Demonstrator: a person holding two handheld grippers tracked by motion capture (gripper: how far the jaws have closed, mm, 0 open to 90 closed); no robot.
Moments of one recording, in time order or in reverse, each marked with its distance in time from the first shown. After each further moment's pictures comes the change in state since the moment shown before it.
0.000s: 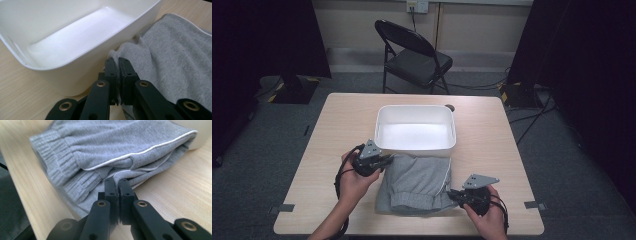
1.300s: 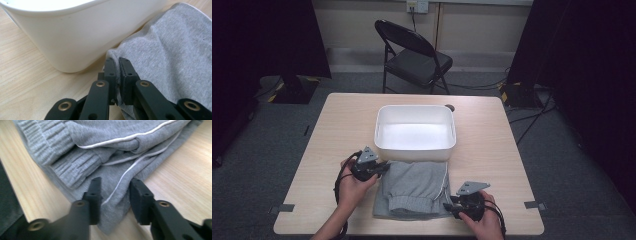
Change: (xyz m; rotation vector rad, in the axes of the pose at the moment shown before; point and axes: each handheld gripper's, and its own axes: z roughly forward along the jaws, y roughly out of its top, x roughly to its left) left arm 0.010 -0.035 0.016 0.043 -0.009 -0.059; right arm 0.004 -0.020 0.019 0.105 0.026 0.013
